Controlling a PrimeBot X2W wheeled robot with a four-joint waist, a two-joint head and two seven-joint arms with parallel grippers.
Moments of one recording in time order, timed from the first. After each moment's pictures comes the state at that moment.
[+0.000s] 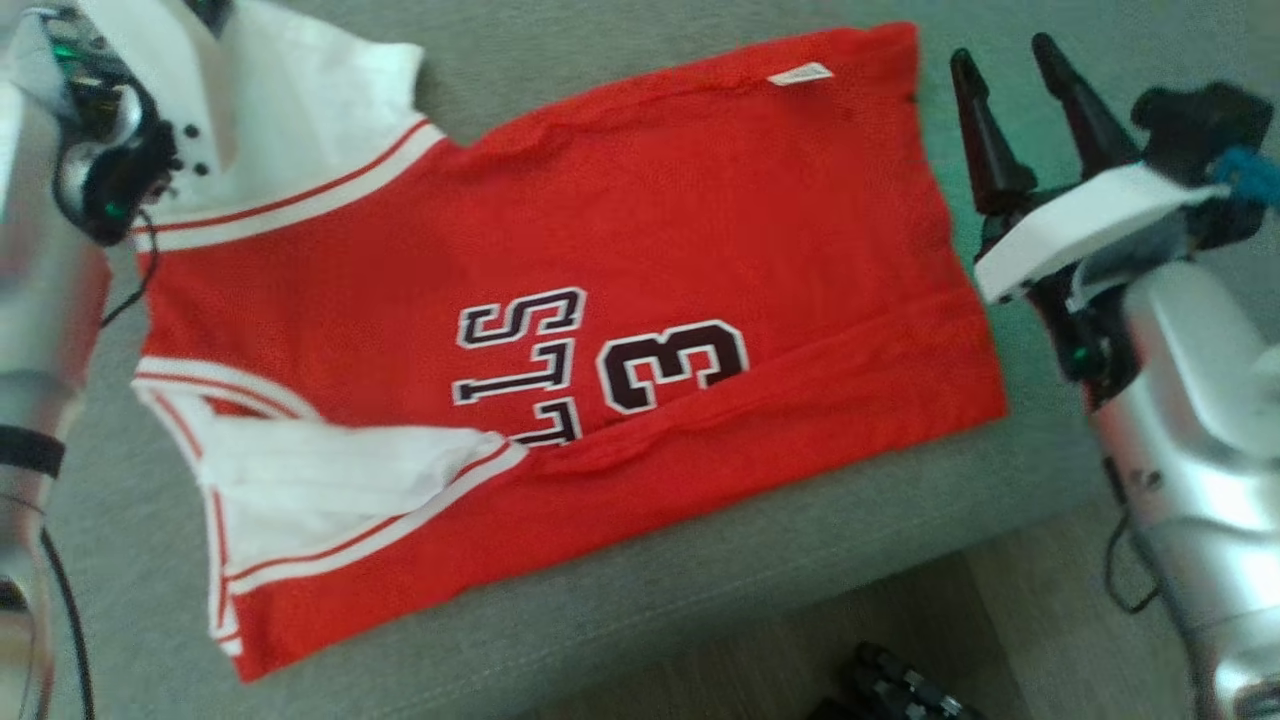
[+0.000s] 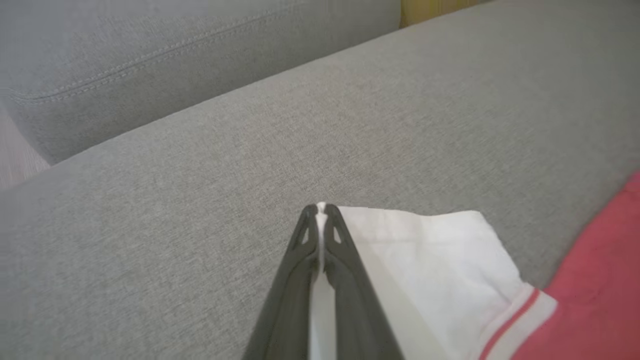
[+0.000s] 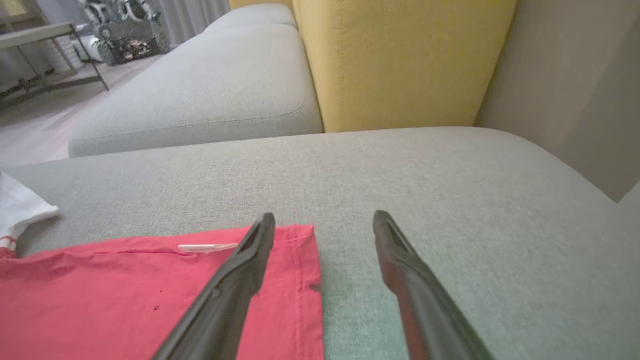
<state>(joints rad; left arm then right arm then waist) -1.09 0.42 -0.60 0.80 -0.58 -0.13 0.36 -0.68 -0.22 0.28 0.52 0.42 0.12 -0.07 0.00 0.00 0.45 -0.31</state>
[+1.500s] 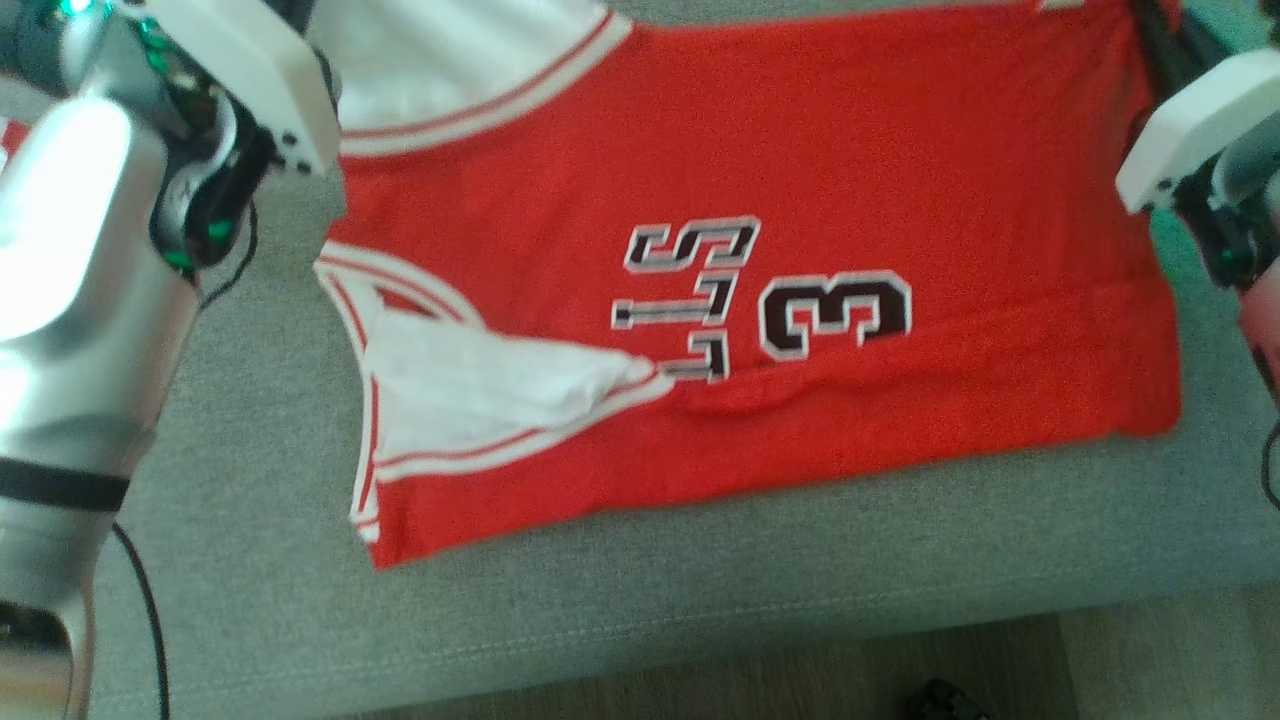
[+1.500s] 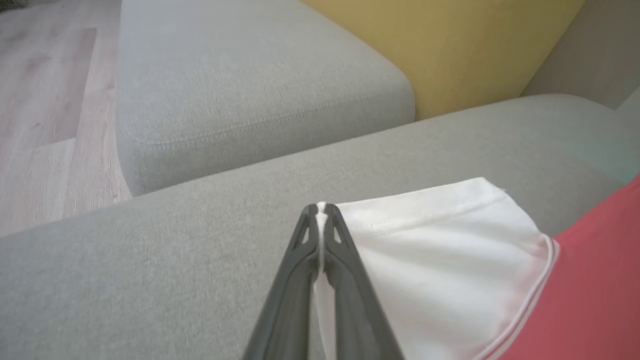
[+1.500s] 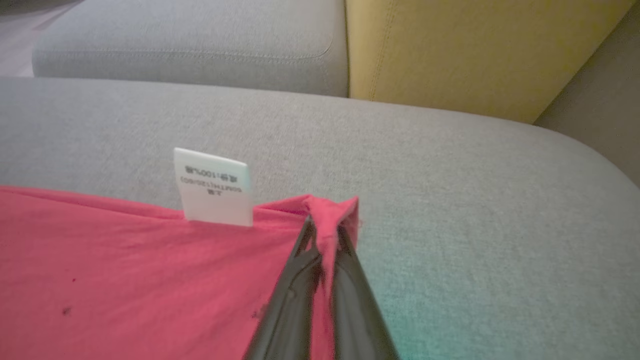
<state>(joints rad) -1.00 0.39 -0.63 0.52 -0.63 -0.04 0.10 -1.02 -0.45 0.65 0.95 0.64 0.12 -0.08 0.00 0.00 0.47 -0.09</state>
